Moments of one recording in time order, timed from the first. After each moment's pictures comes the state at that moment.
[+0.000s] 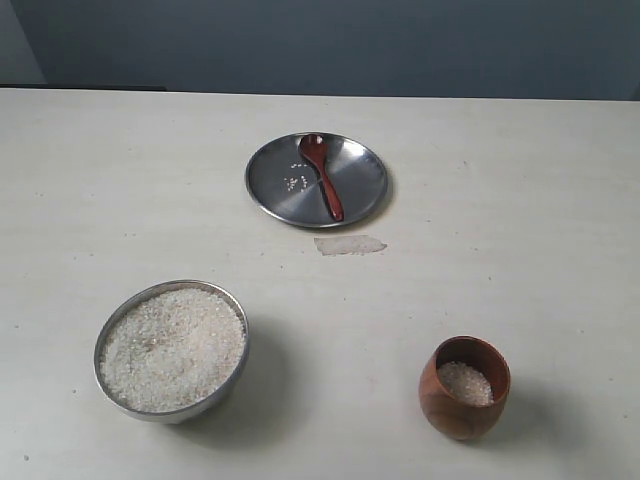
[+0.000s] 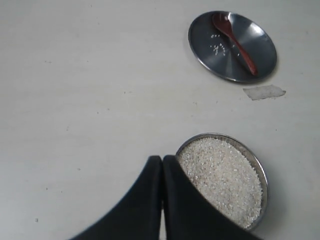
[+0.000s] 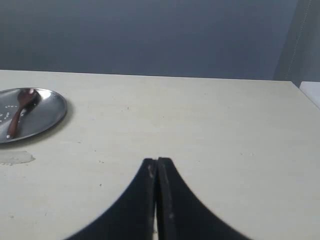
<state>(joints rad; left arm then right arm) 0.05 0.56 -0.75 -0.21 0.97 0.01 0.06 0.00 -0.11 -0.10 0.44 0.08</state>
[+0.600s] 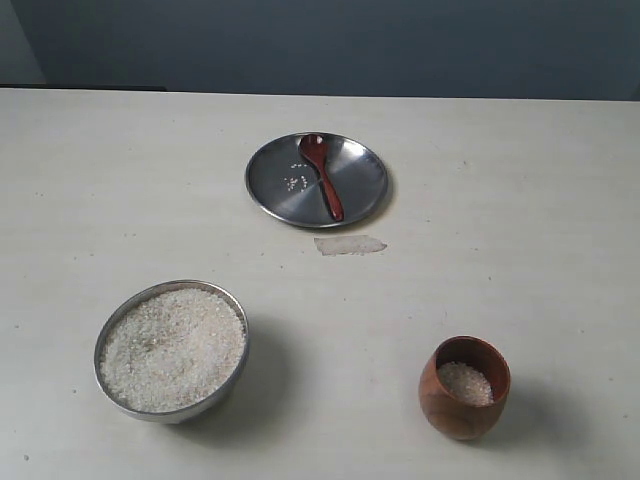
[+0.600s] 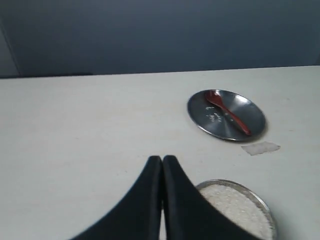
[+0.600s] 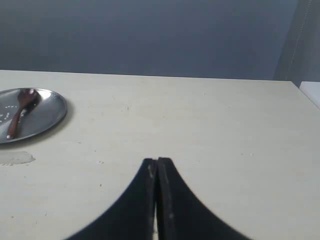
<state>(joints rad) 0.05 0.20 -0.75 -0.14 0.97 0.04 0.06 0.00 -0.11 -0.10 0.44 0.08</state>
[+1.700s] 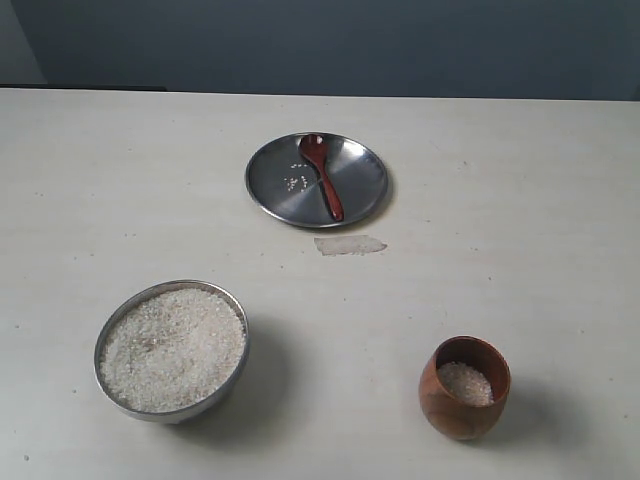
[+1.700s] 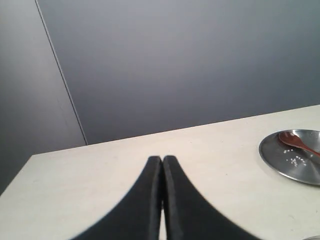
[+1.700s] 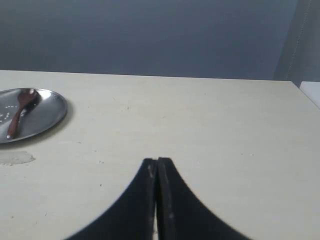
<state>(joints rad) 0.05 0.07 -0.34 0.07 0.42 0.07 0.06 0.00 -0.11 -0.10 0.44 0.09</state>
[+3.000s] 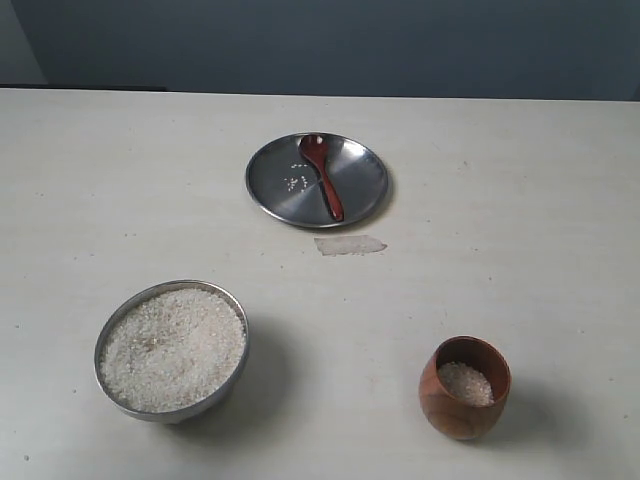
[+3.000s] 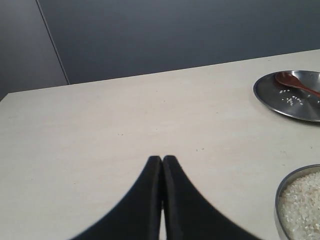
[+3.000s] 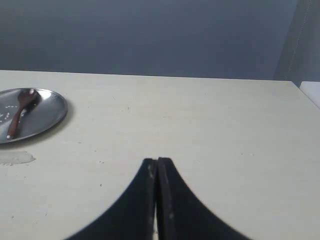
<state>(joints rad) 0.05 0.01 -0.11 0.07 0.41 0.02 0.06 0.00 -0.11 -0.10 0.44 0.09</state>
